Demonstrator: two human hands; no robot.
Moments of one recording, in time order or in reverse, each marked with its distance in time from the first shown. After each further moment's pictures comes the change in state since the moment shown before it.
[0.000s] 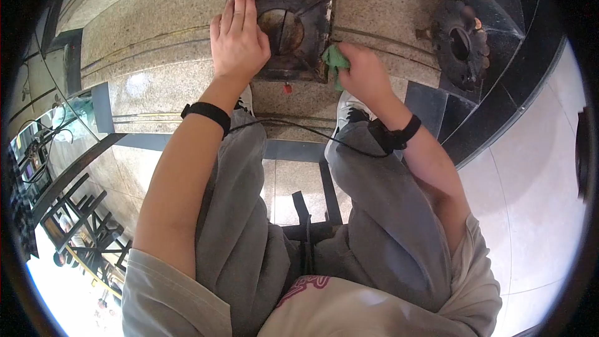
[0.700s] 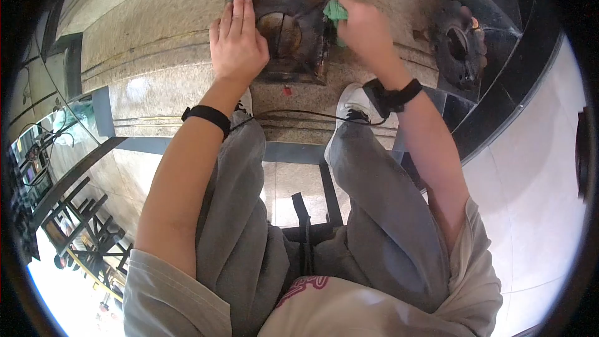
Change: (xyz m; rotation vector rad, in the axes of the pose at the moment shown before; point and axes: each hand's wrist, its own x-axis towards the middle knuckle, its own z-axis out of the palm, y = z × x) left_hand 0.000 0.002 0.000 -0.020 0.002 -0.003; right_hand 0.070 -0.002 -0.026 -0.224 0.193 -0.022
